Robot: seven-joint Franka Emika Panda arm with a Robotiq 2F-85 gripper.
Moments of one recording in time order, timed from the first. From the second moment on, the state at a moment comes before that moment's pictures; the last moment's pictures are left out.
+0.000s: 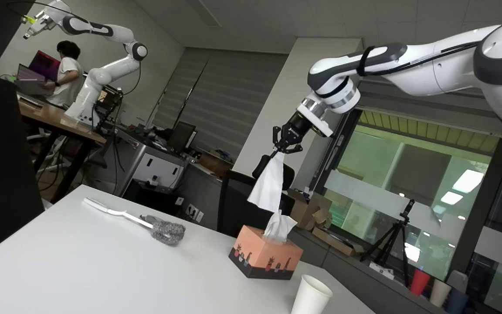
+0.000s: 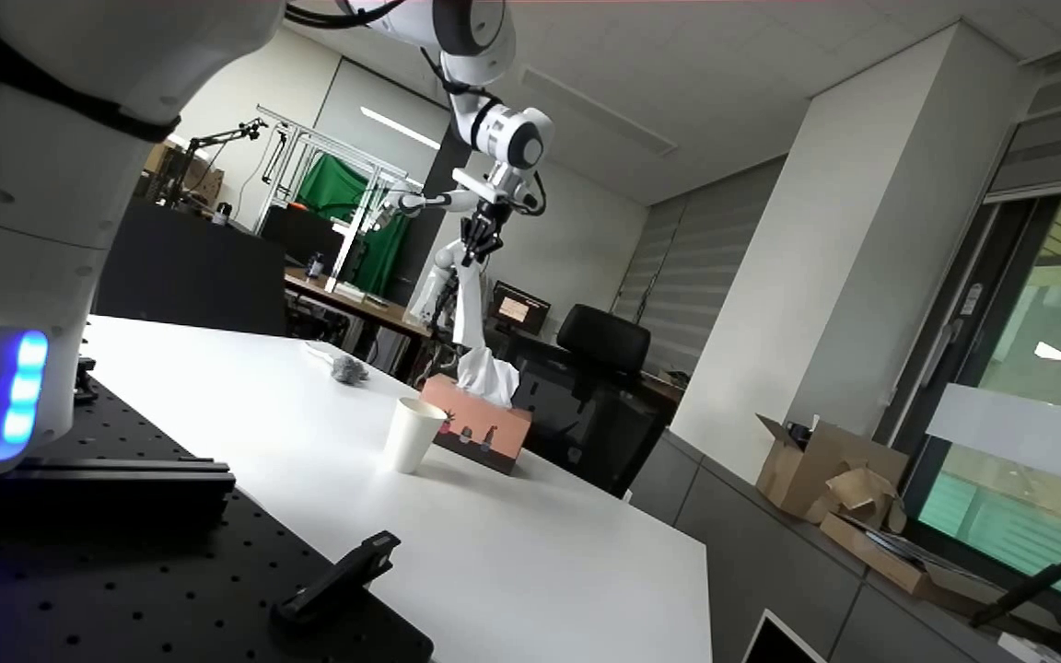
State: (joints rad) arm 0.09 0.71 0.08 -1.05 0.14 1.94 0.27
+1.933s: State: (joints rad) arm 0.19 0.80 0.10 -1.33 -0.04 1.91 0.00
